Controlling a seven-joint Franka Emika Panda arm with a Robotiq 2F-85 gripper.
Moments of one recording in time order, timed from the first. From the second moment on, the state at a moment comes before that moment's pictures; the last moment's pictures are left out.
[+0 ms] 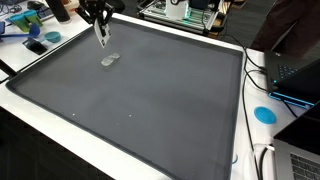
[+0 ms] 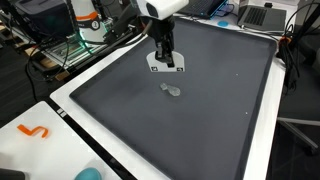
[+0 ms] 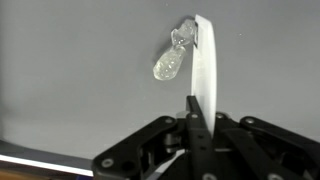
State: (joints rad) arm -0.24 0.17 0.06 -2.20 0.27 2.53 -0.82
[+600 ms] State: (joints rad) arm -0.23 0.17 0.05 -2.21 0.26 2.53 -0.82
